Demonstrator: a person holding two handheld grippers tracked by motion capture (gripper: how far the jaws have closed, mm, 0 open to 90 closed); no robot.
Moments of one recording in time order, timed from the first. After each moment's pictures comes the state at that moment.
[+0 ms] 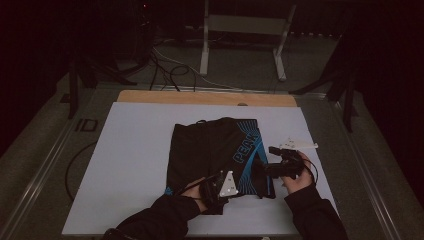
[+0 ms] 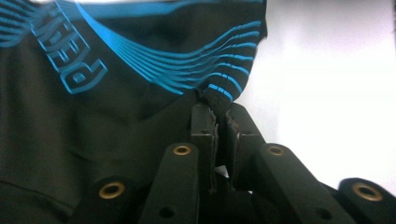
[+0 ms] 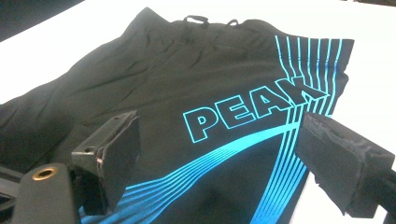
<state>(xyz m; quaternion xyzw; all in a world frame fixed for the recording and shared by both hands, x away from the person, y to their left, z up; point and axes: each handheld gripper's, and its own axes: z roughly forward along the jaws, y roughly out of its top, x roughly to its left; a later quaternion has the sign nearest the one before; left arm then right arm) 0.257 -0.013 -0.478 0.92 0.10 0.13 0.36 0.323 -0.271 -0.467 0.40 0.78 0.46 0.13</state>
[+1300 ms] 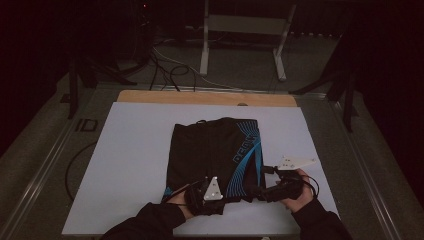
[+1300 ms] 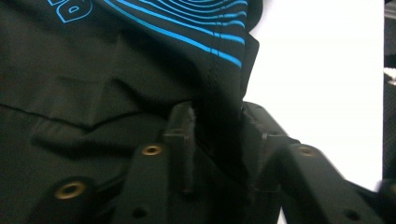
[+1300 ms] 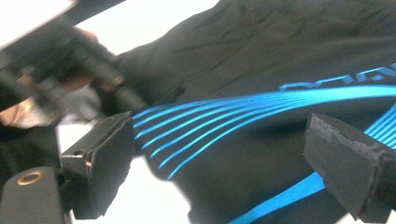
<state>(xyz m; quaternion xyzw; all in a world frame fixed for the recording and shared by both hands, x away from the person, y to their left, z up) 0.248 0.022 -0.499 0.93 0.14 0.09 0.34 0.272 -0.262 -0.473 0.31 0.82 0.49 0.04</state>
